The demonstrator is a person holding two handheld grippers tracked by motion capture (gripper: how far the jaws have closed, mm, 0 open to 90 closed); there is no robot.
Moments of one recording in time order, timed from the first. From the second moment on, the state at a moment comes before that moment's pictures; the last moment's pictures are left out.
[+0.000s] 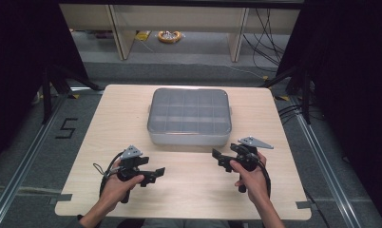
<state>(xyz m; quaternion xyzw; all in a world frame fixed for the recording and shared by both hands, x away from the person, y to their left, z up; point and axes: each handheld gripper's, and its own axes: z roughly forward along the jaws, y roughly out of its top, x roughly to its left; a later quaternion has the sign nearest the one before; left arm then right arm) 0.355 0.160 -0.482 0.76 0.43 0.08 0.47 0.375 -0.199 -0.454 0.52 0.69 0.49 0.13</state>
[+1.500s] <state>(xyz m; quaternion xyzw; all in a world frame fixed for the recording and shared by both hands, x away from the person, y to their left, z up) 0.292 0.162 -0.500 0.80 0.40 0.05 0.45 0.302 -0.210 -0.489 0.47 0.75 0.45 0.11</state>
